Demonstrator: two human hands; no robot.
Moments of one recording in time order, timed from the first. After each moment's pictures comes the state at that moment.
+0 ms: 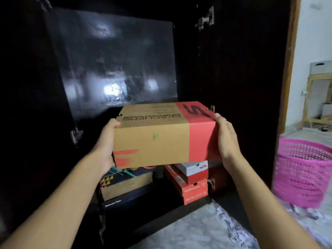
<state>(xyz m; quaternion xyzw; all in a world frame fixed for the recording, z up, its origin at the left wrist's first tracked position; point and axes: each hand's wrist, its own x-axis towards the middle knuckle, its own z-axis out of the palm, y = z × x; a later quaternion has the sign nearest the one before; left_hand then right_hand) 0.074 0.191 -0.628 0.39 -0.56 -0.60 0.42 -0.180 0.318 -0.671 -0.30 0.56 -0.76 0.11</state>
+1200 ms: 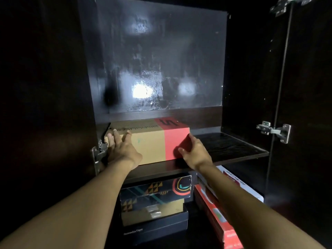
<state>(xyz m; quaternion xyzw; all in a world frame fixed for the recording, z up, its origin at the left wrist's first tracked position) 0.078 -0.034 -0.653 0.64 -0.72 -0.05 0.28 -0.136 0.015 -0.687 -0.52 0.71 -0.47 0.09</state>
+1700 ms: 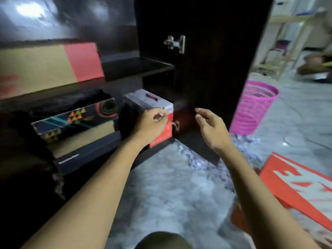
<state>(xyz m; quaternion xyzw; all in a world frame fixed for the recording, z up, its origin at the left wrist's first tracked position) -0.069 0.195 -0.784 0.25 -0.82 -0.41 0.32 -0.191 0.346 -0.802 -0.36 0.74 -0.57 0.05</state>
